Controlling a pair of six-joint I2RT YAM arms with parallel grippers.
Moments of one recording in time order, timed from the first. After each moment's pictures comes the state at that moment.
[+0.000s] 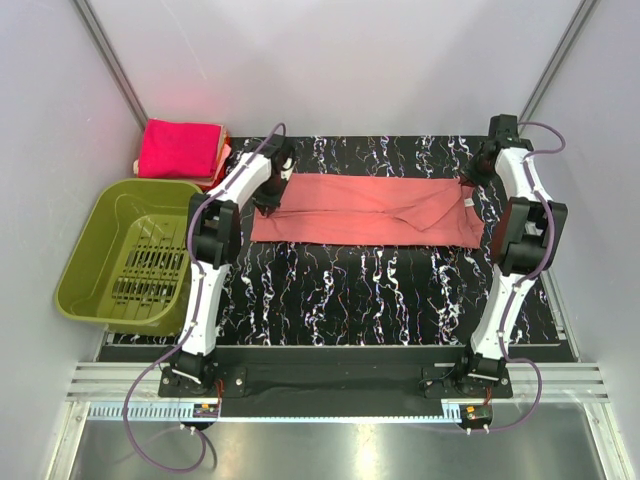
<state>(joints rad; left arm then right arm) -0.30 2.44 2.18 -1.11 -0.15 0.03 -0.17 2.16 1.91 -0.74 -0.05 0.59</state>
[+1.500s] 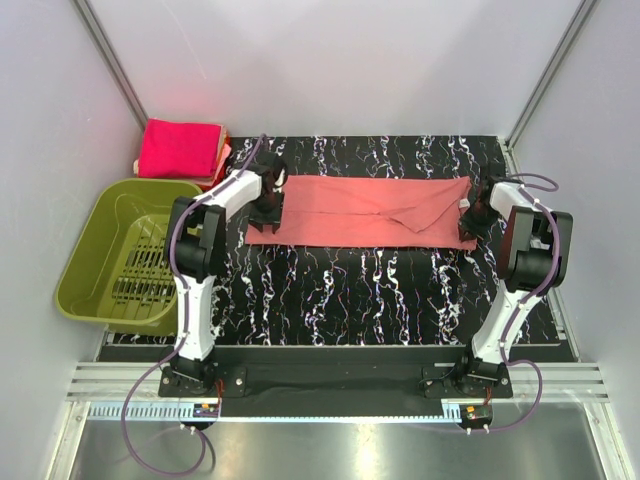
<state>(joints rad) -0.30 2.18 1.71 -0.86 -0.08 -0.21 -0.18 1.98 1.38 -0.69 0.07 0.59</state>
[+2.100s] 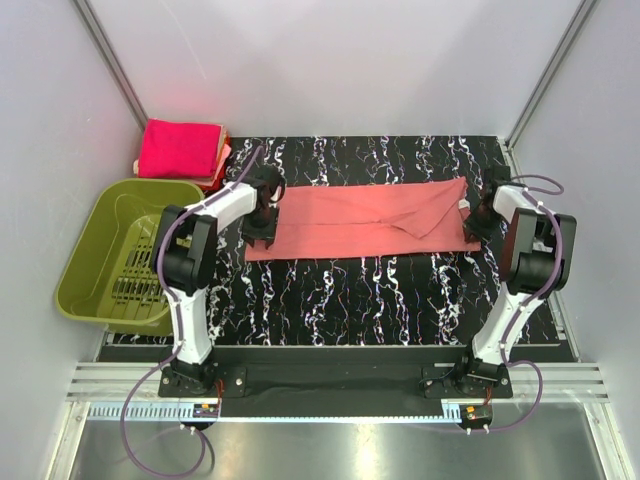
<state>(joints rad) -0.33 2.03 1.49 -0.84 -0.14 -0.22 -0.20 1.96 1.34 -0.65 0.11 0.56</state>
